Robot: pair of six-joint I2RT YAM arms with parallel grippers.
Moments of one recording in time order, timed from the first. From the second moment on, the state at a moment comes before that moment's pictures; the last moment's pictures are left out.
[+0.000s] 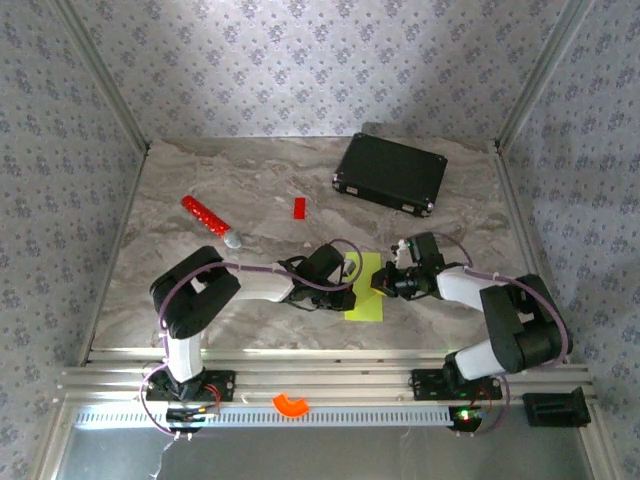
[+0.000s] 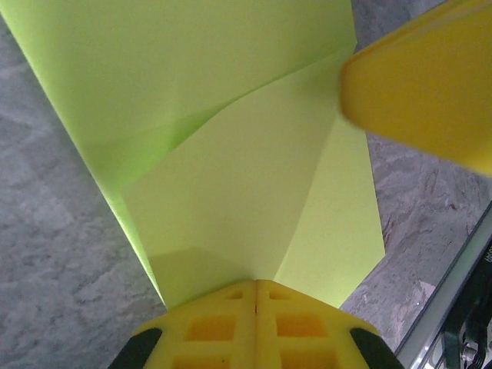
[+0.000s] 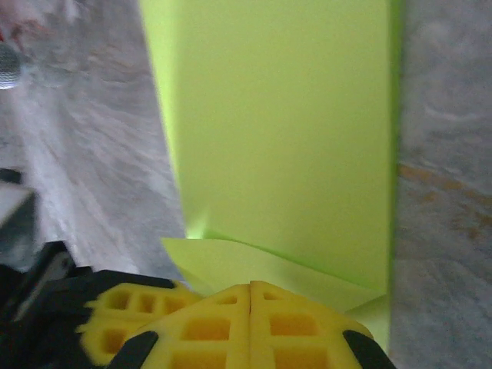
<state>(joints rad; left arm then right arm) -0.97 1.85 0.93 -0.01 0.40 -0.75 0.30 1.45 0.50 -0.07 -0.63 0.67</state>
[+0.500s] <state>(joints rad) -0.98 1.88 1.13 -0.17 0.40 -0.72 0.27 1.50 0.49 -0.04 -0.65 0.66</state>
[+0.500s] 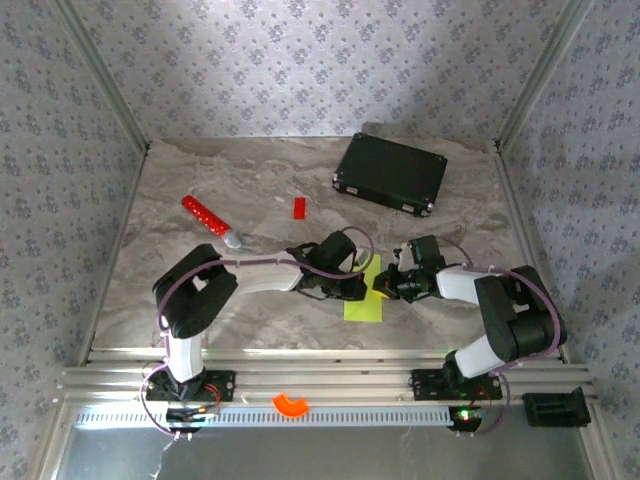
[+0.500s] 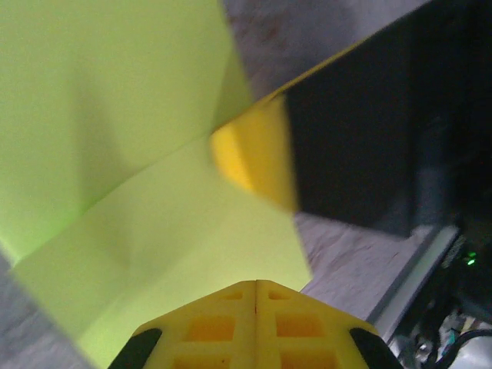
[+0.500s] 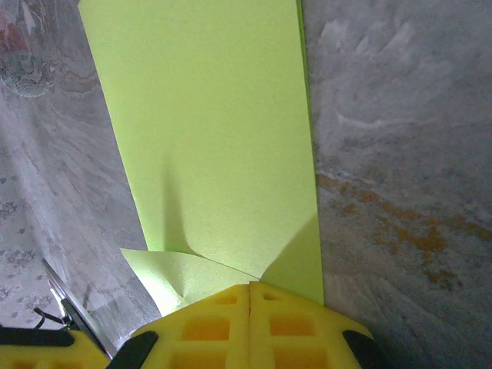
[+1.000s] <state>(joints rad) -0.98 1.96 1.08 -0.07 0.41 -0.72 0.26 1.51 0.47 -0.02 -0.67 0.66</state>
